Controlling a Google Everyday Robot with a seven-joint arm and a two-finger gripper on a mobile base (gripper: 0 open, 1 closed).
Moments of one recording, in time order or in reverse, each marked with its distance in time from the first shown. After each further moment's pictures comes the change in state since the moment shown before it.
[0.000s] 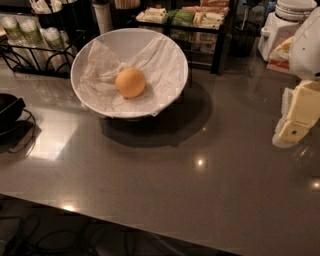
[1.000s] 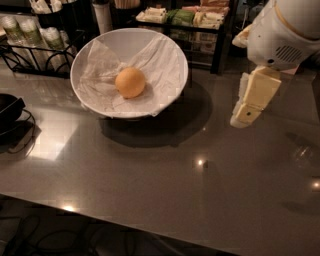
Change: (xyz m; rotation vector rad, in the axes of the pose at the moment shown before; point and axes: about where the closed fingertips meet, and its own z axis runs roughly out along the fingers) arm -0.066 -0.026 0.017 0.035 -0.133 -0.070
